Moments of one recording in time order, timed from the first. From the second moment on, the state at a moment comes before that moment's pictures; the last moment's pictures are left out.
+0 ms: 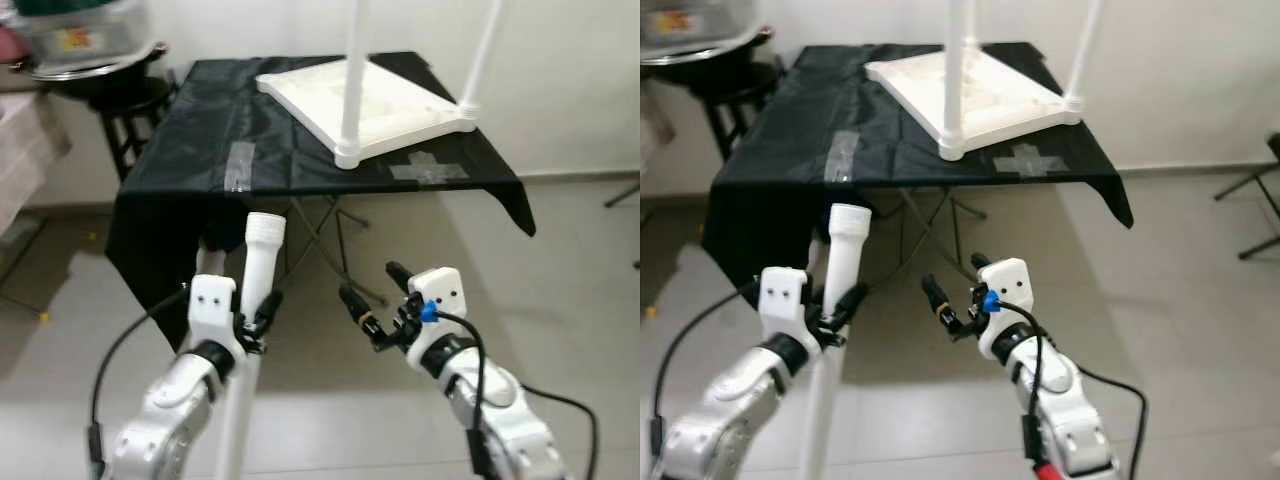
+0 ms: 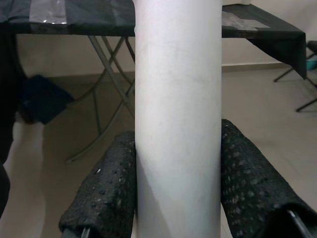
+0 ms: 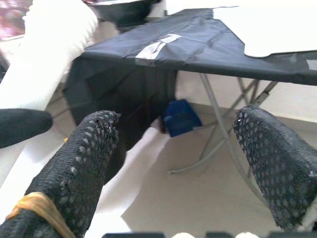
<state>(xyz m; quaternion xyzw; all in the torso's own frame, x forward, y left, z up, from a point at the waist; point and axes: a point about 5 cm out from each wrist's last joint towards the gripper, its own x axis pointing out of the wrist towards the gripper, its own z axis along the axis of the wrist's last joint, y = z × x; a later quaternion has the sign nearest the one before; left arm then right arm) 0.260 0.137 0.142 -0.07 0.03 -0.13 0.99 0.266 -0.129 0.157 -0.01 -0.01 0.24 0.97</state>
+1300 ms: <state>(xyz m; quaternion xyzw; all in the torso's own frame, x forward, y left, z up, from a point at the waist) 0.266 0.123 0.166 -0.11 -0.02 -0.17 0.98 0.281 -0.146 0.165 -0.01 -0.01 0.18 0.98</state>
